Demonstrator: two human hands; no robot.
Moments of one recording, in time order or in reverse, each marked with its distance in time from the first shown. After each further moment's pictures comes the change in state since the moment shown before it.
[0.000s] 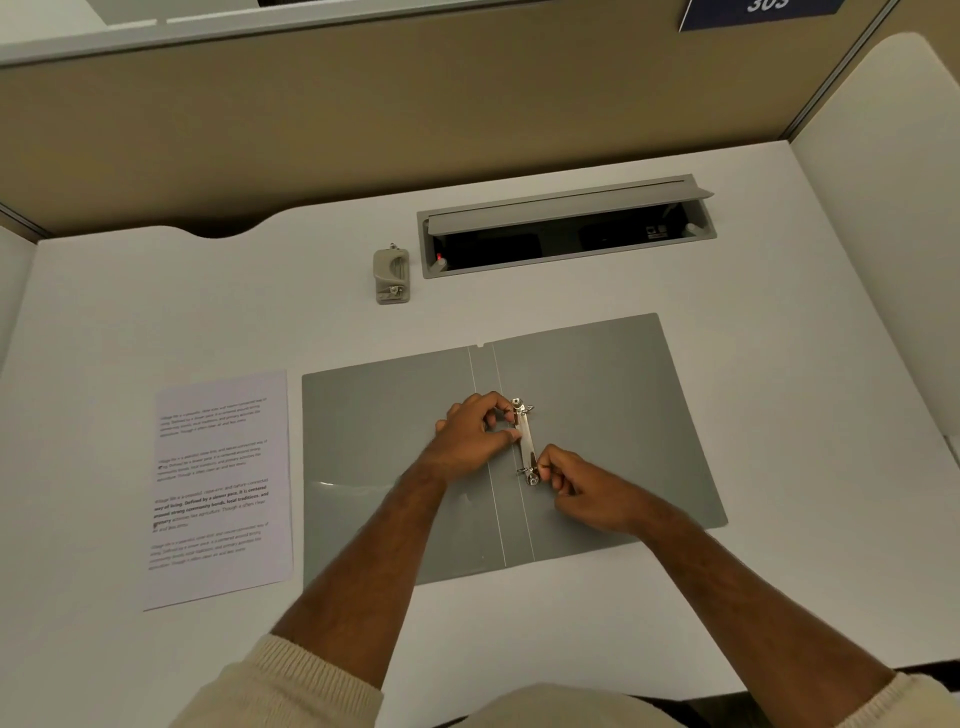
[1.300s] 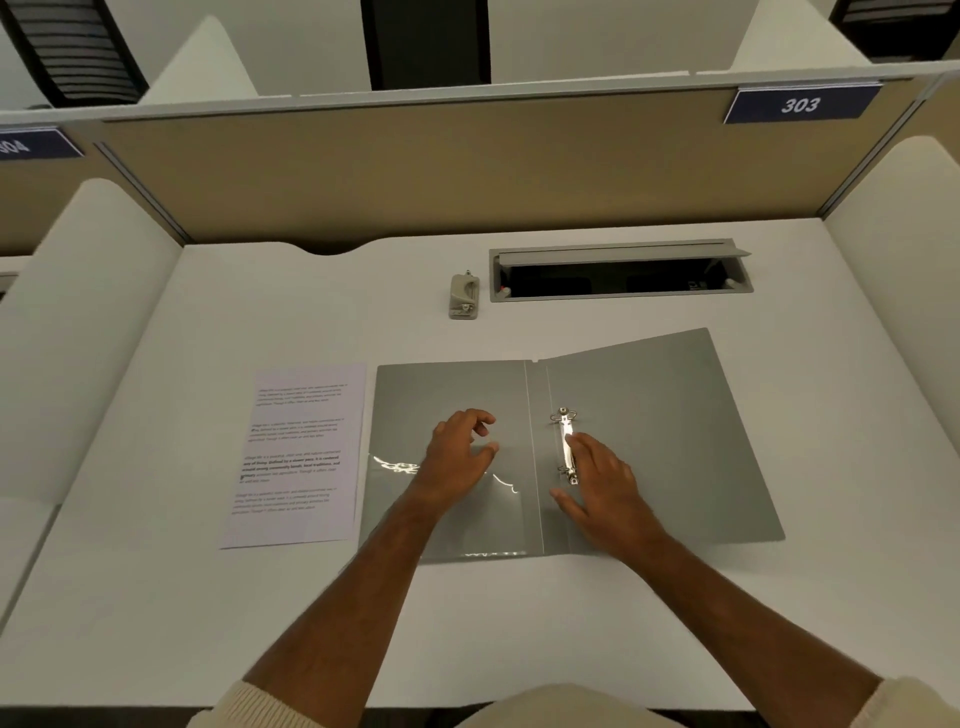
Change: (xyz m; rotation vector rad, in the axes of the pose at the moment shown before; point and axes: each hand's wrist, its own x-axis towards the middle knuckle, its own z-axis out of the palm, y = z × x) left_hand -0.094 -0.046 -0.038 -0.040 0.331 0.077; right_hand -0.008 -0.025 0.058 -0.587 0.585 -0.153
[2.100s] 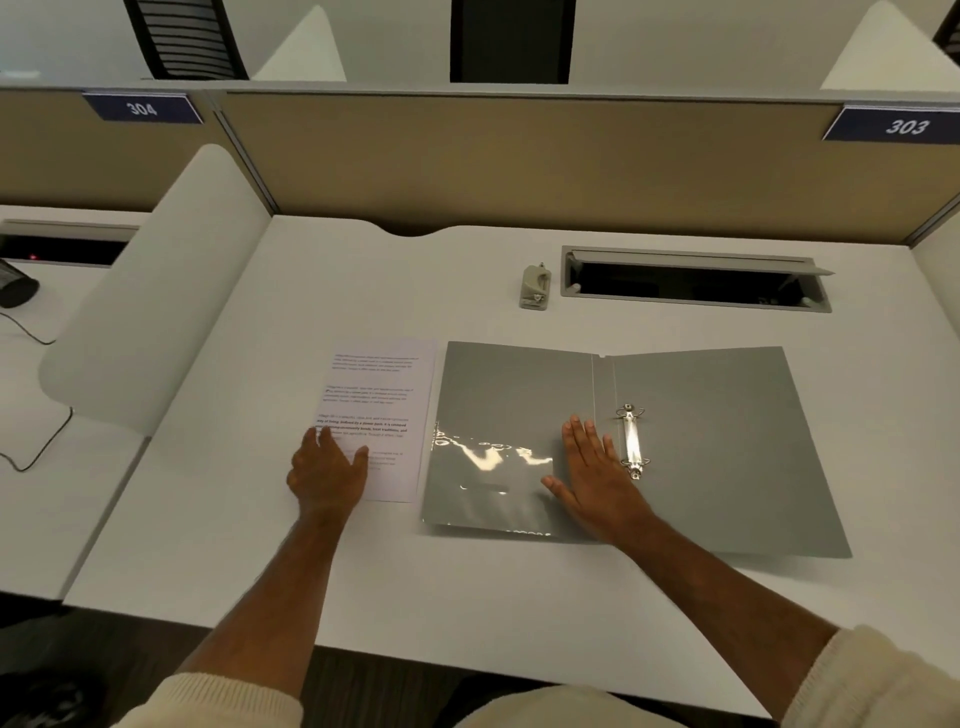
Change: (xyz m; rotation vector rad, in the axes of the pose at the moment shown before) left_hand -0.089 -0.176 -0.138 0.446 0.352 -0.637; right_hand 0.024 -0.076 0.038 -0.134 -0.230 -0.110
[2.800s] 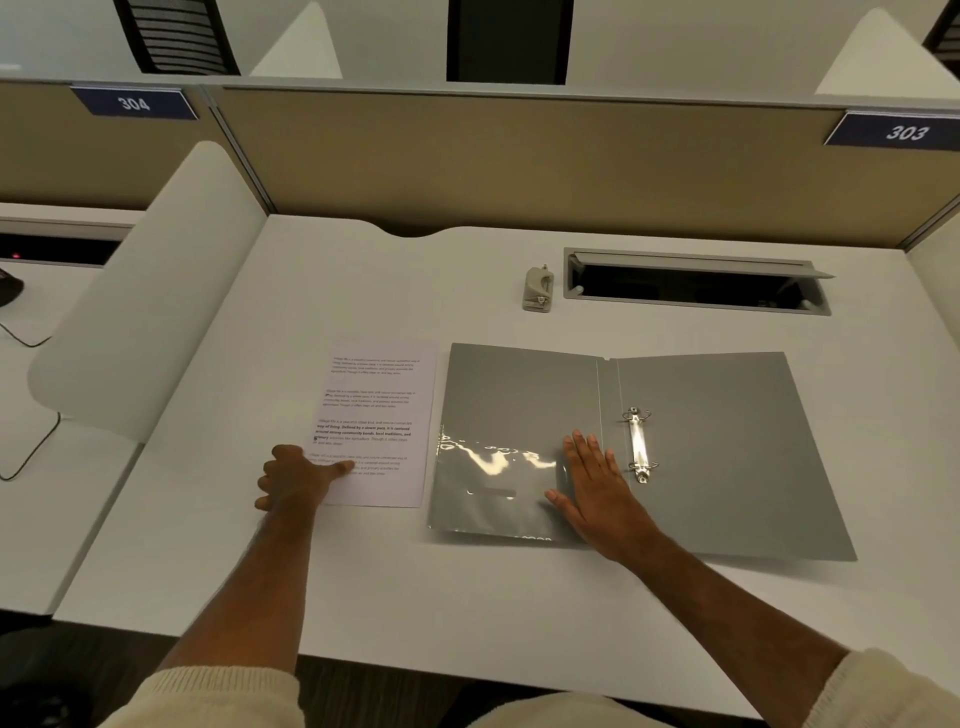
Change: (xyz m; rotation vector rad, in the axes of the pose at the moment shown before) left_hand 0.036 -0.029 -0.021 -0.215 -0.137 -0.346; right_hand -0.009 -0.012 0.008 0.028 -0.034 -0.001
